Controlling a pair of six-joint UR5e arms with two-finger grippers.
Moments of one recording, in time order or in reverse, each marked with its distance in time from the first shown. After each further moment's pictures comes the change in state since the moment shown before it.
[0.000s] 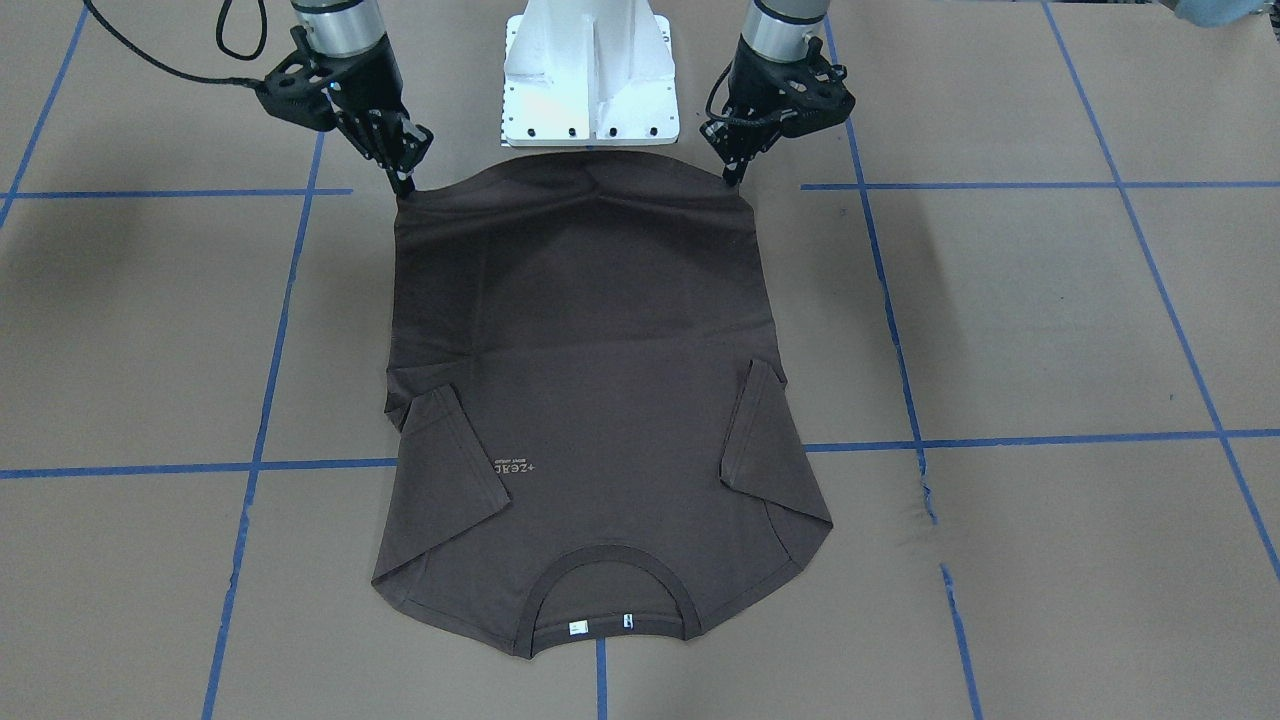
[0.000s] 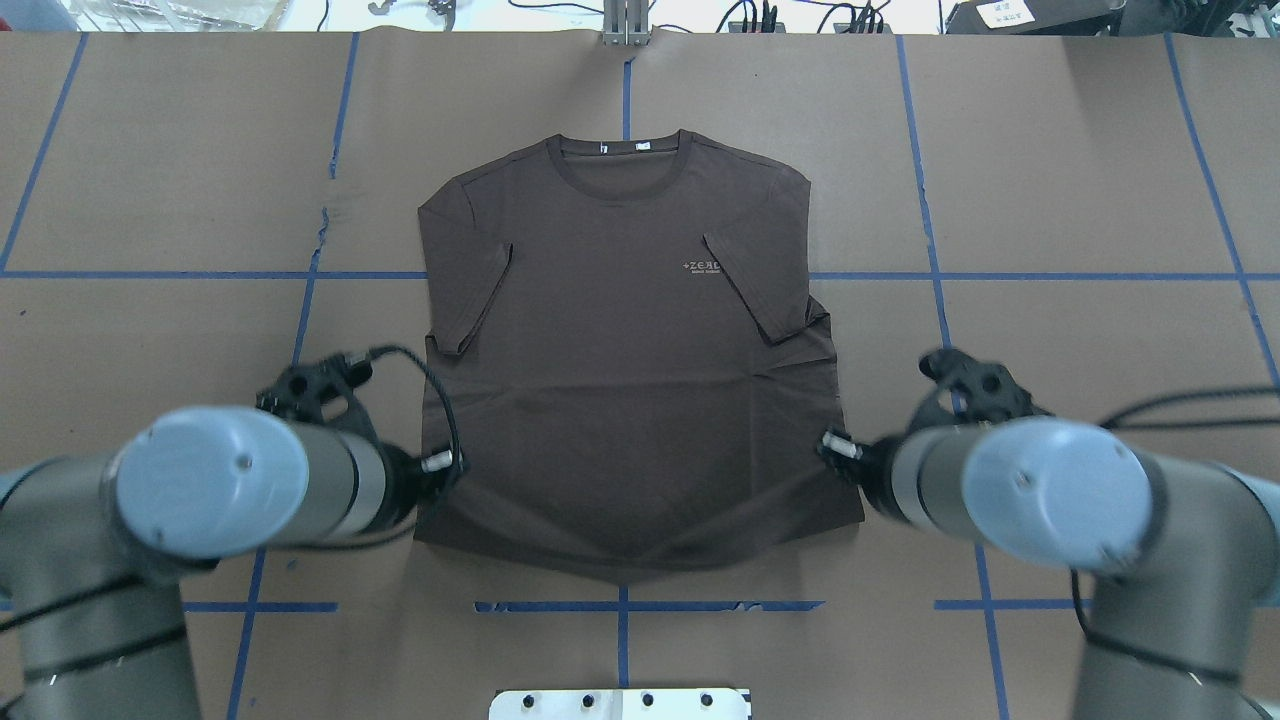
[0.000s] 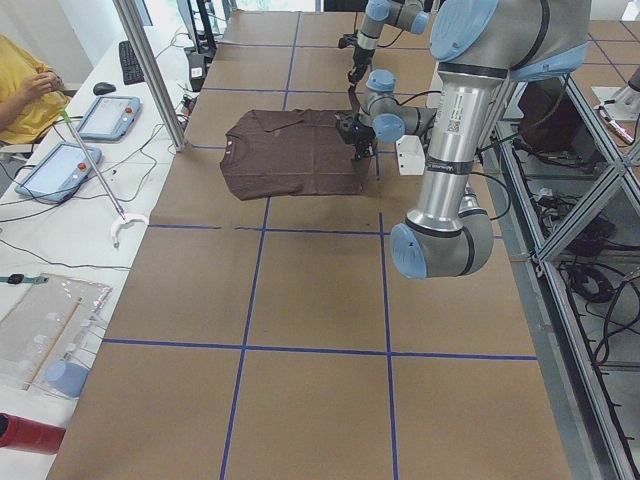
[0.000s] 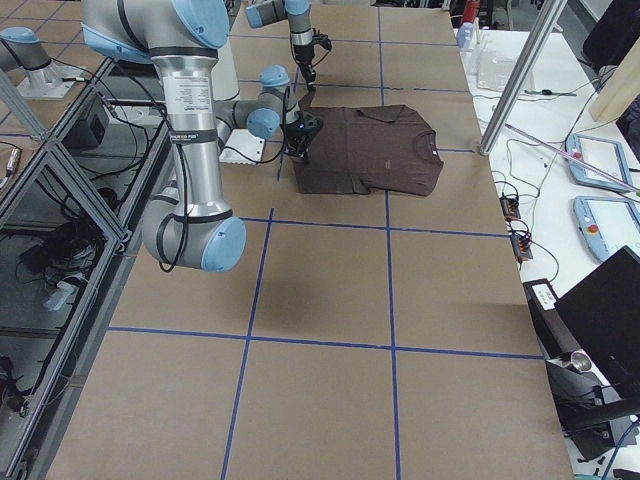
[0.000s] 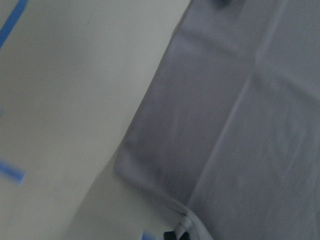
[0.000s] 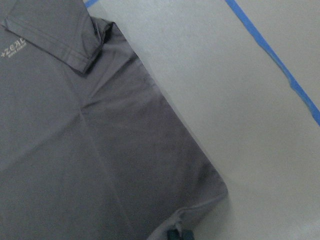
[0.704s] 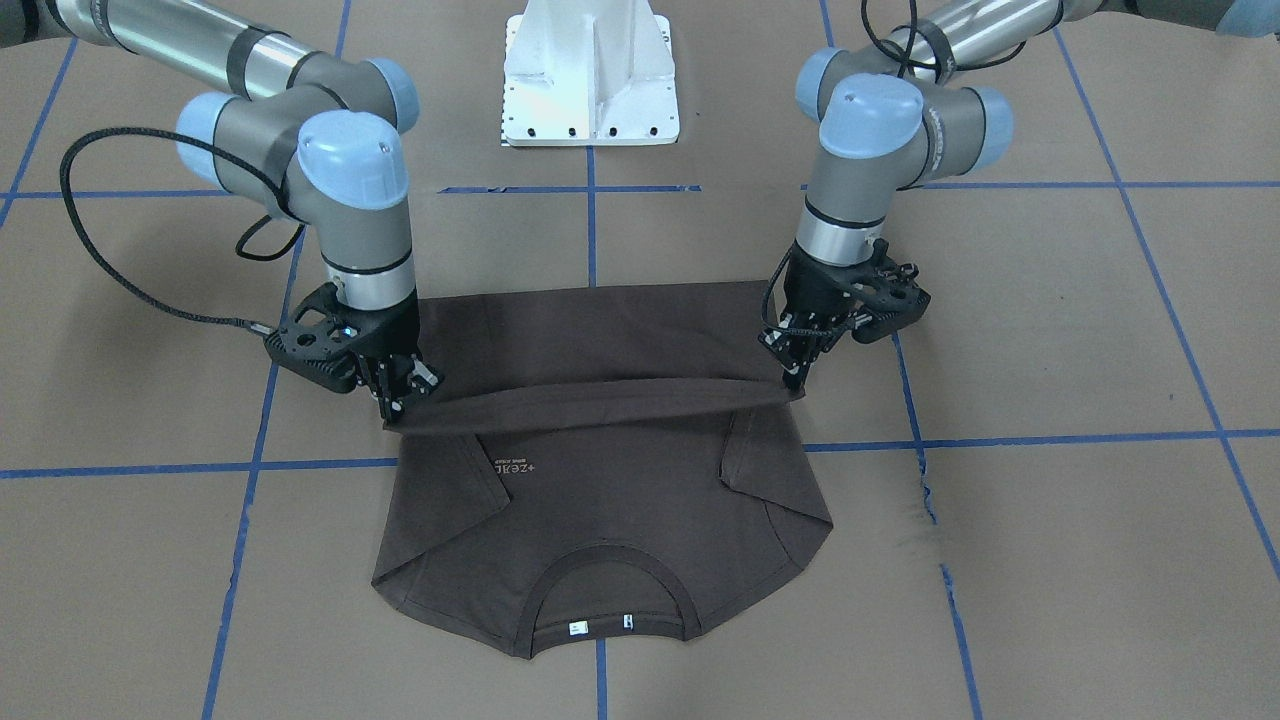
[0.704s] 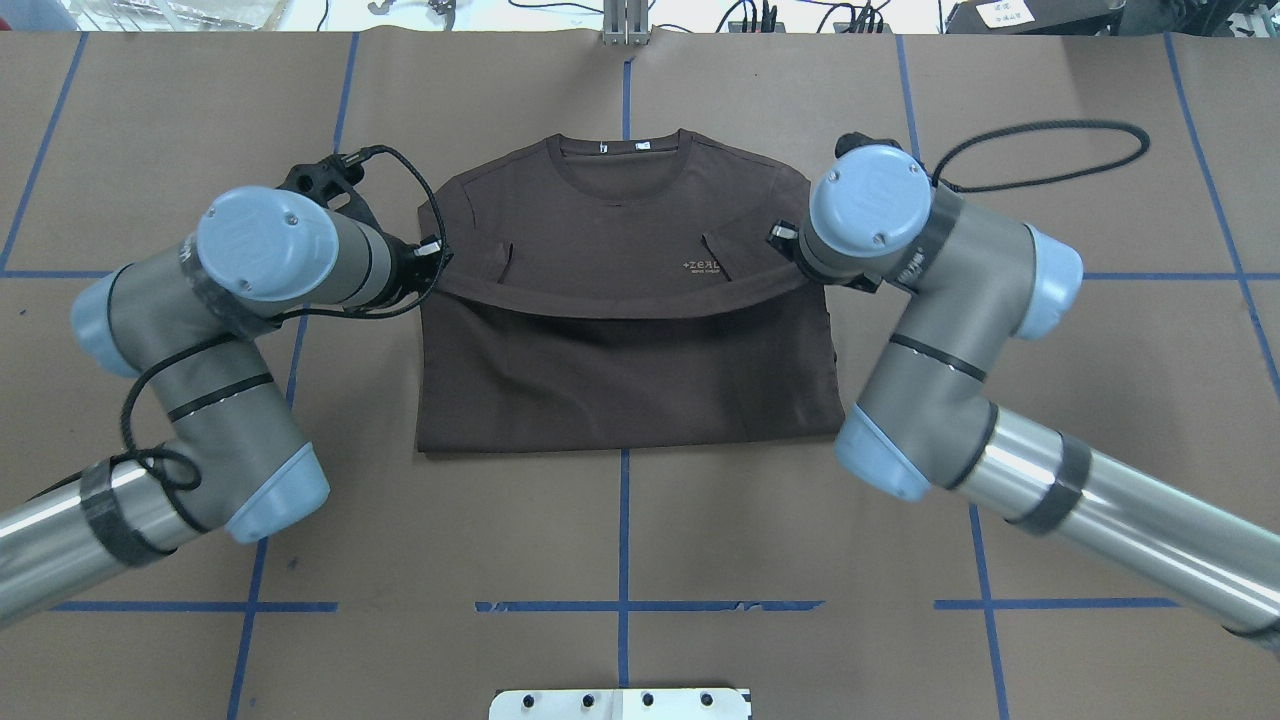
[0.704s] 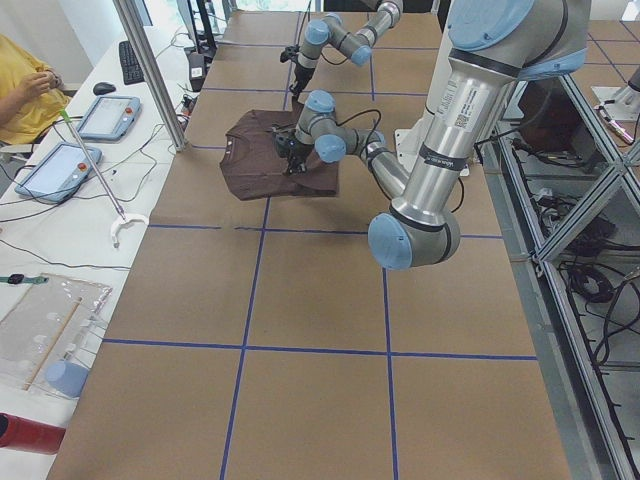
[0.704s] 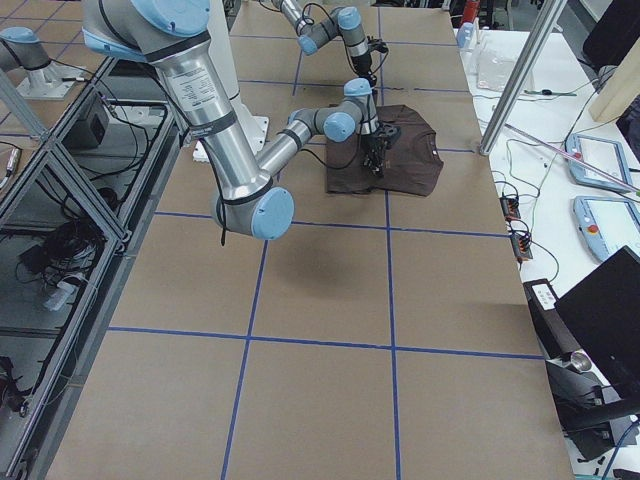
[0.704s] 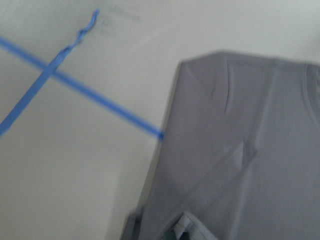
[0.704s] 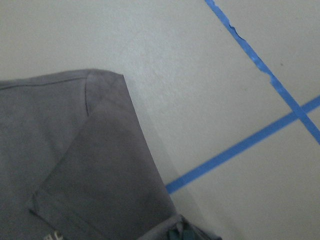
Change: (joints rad) left arm -0.285 -0.157 0.482 -0.330 0.000 0.140; right arm 0.294 0.388 -0.613 0.082 0.050 -0.257
